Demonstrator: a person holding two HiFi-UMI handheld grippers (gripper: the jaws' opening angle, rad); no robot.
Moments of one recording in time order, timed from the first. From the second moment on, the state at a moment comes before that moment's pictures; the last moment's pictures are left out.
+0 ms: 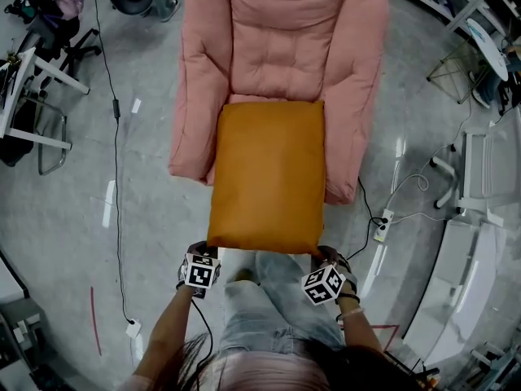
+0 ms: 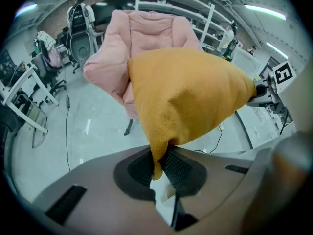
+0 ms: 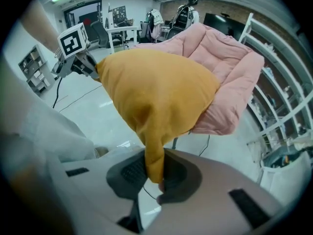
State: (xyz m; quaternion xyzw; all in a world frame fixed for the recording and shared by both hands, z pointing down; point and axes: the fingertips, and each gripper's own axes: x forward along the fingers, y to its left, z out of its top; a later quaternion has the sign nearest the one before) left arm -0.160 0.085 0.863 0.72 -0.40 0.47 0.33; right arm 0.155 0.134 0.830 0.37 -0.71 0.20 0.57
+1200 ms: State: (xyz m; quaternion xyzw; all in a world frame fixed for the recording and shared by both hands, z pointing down) left arm -0.141 0.023 0.699 0.70 -0.52 0.28 0.39; right arm 0.155 0.078 0.701 0.40 -0.77 0.26 0.42
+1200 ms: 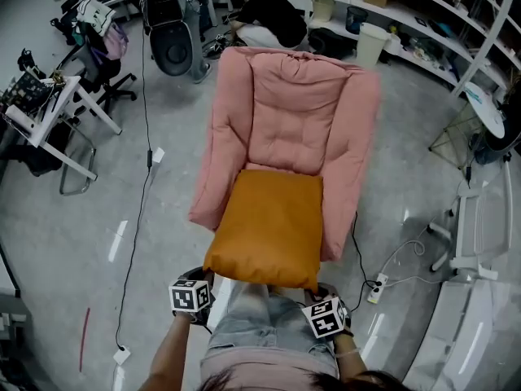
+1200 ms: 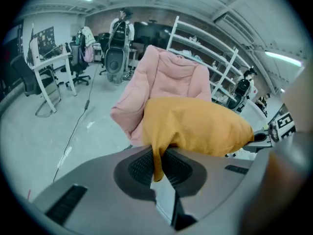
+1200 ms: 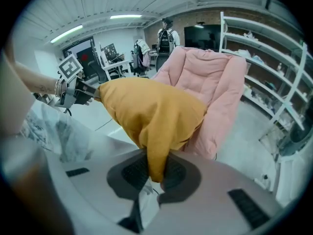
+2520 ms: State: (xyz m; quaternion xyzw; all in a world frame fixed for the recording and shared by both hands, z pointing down) left arm -0.109 -0.160 0.529 0.83 -0.38 0.16 0.38; right arm 0.174 -0.095 0.552 0.62 -0.68 0.25 0.31
